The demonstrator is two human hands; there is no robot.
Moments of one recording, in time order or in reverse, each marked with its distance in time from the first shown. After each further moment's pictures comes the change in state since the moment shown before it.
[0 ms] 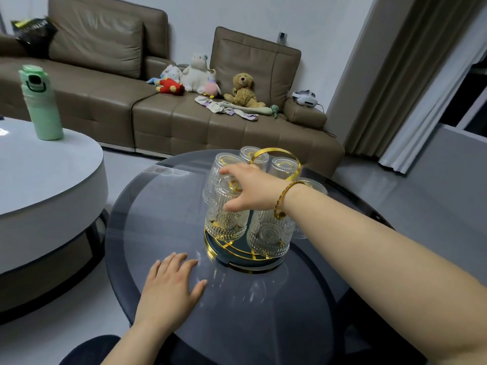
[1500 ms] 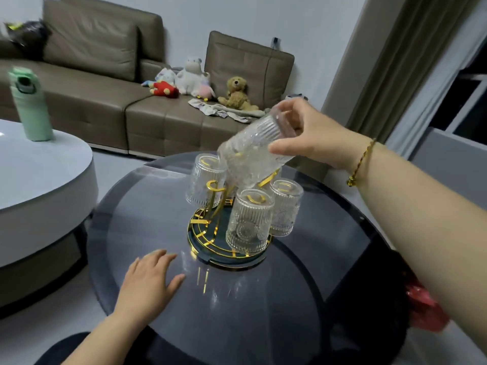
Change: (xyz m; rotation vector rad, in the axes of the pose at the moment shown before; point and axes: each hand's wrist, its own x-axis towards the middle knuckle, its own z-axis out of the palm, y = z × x) left_hand 0.003 0.008 -0.008 0.047 -0.010 -0.049; right_hand -0.066 0.051 -0.096 0.396 0.346 -0.022
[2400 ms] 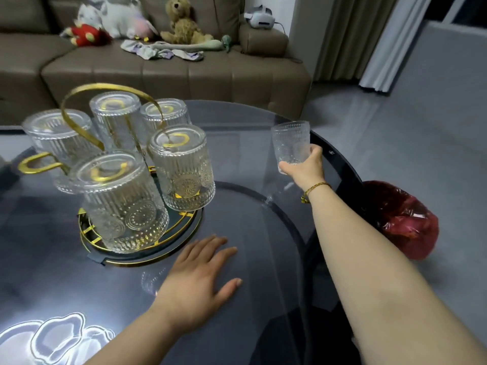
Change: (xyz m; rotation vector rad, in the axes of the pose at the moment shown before) left_hand 0.017 0.179 0.068 0.117 -0.144 0.546; right_hand -0.054 0.326 0.046 0.293 0.627 0.704
